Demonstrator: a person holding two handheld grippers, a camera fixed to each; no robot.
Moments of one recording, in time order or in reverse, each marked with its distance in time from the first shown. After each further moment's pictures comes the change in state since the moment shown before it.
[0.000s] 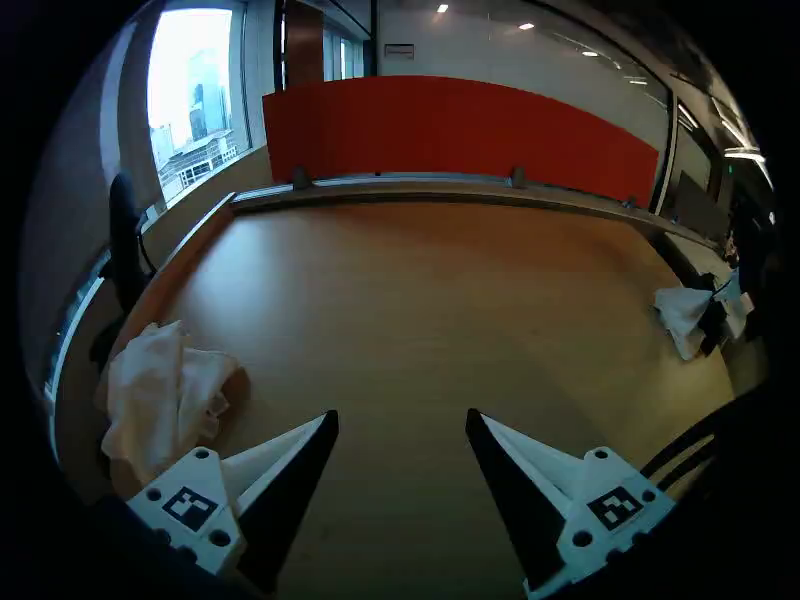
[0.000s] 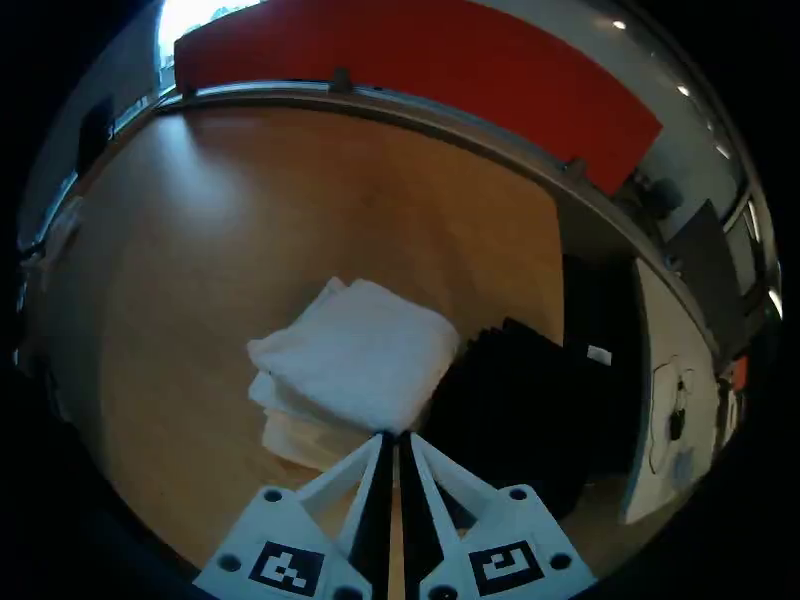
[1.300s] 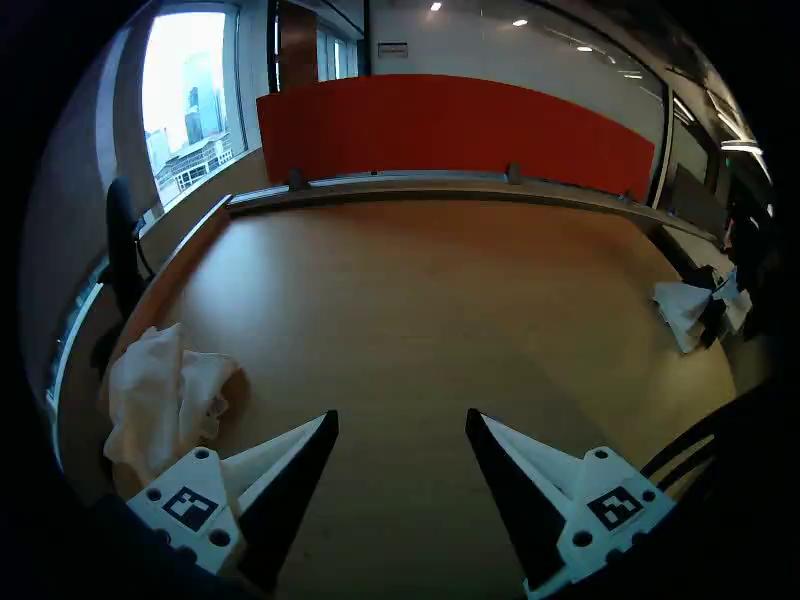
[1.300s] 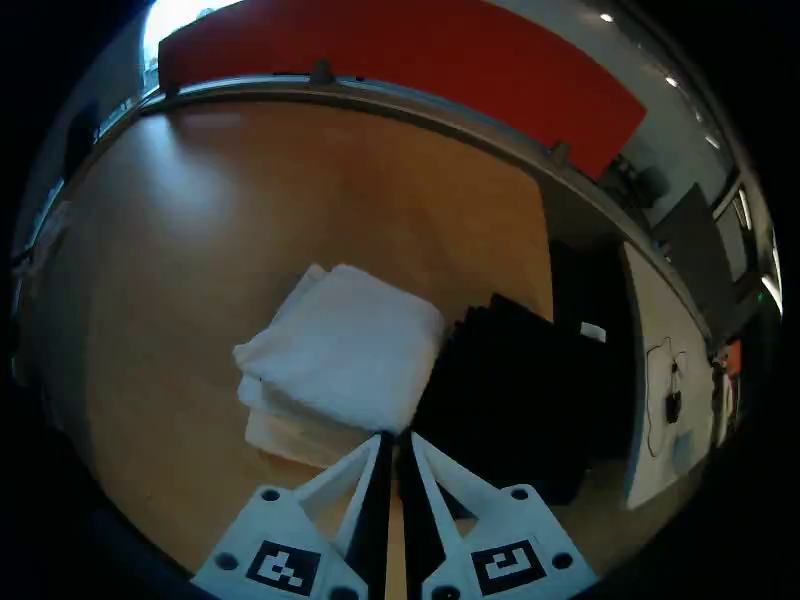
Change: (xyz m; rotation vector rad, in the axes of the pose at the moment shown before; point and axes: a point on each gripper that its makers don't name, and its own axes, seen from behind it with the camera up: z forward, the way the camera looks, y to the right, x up) left arm -0.001 0.004 0.000 -0.005 -0.005 0.022; right arm -0.016 0.004 0.006 -0.054 -0.016 0.035
